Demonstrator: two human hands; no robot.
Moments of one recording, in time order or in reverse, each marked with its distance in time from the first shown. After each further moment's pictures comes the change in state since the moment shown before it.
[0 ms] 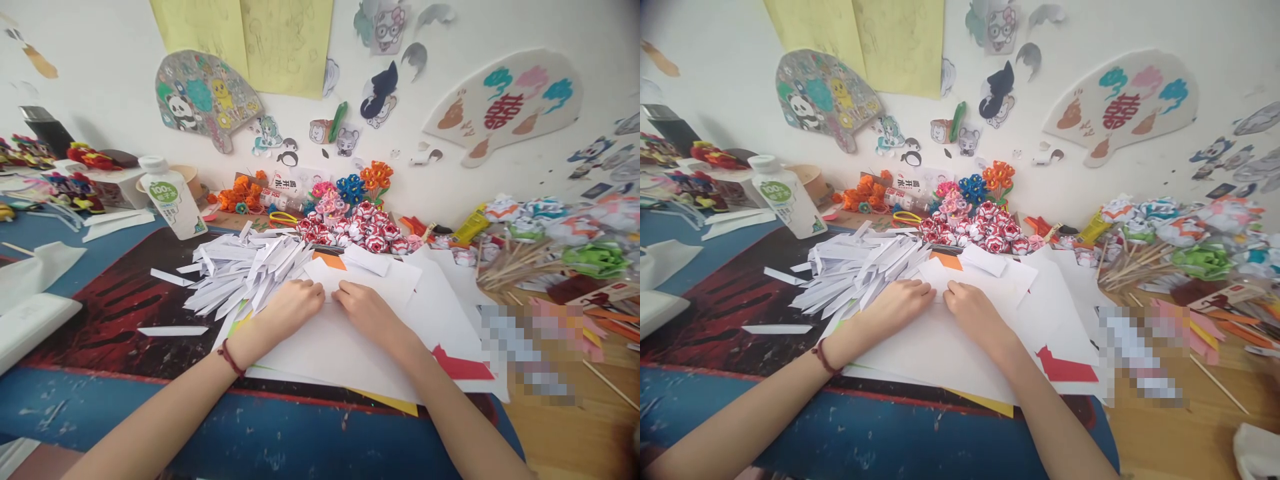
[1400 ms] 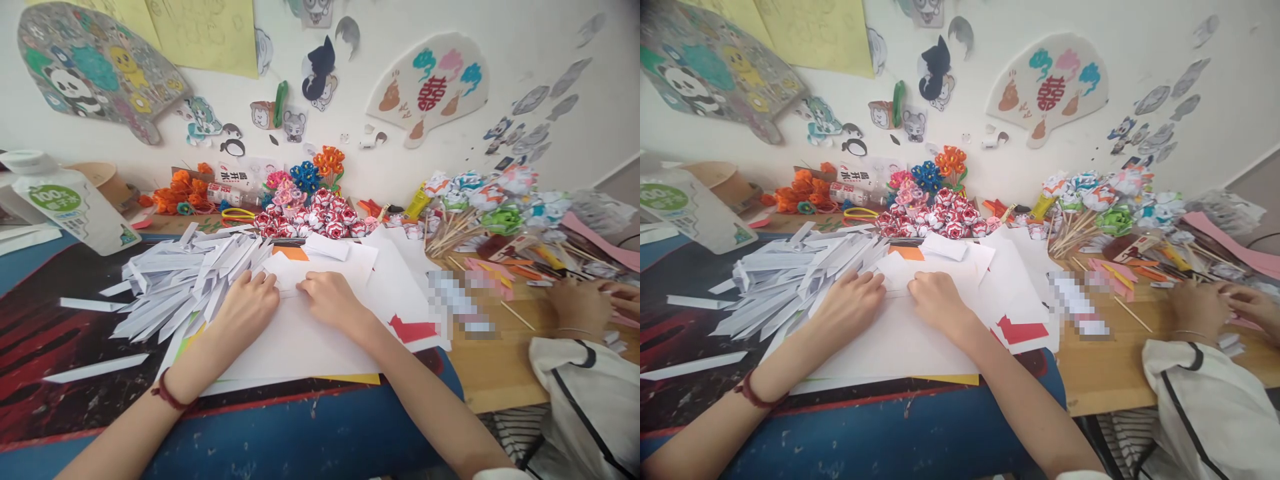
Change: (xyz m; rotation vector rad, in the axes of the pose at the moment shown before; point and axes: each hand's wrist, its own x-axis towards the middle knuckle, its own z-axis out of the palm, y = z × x) left_hand 0.000 -0.001 -0.001 0.147 0.082 -0.053; right_hand -0.002 -0.004 -0.008 0.054 -0.031 0.200
